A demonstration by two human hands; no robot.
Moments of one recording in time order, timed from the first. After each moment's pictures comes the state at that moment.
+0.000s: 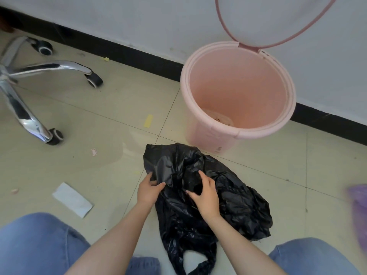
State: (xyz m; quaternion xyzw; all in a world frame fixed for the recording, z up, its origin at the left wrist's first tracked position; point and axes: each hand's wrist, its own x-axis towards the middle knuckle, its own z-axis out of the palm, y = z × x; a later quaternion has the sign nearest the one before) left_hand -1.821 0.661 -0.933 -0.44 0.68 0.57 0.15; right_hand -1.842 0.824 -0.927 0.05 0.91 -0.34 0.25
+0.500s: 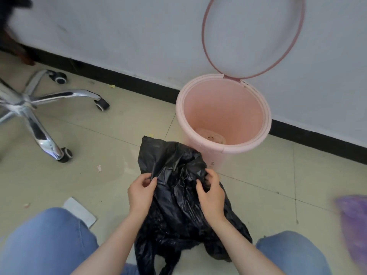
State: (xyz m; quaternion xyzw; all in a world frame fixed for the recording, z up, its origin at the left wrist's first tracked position) left_hand -1.822 0.662 -0.852 -0.38 0.74 0.55 -0.05; right_hand -1.849 0.824 -0.831 0.07 0.86 -0.49 0.11
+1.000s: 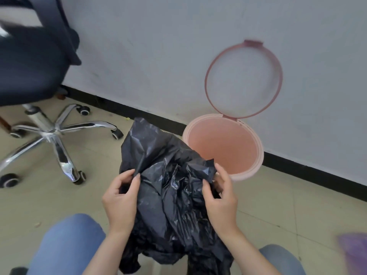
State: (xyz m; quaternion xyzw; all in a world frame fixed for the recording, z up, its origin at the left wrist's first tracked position) left_hand -1.809 0.646 -0.715 -0.31 0.68 0.56 -0.35; right_hand -1.856 0.816 -0.718 -0.09 0.77 -0.63 -0.05
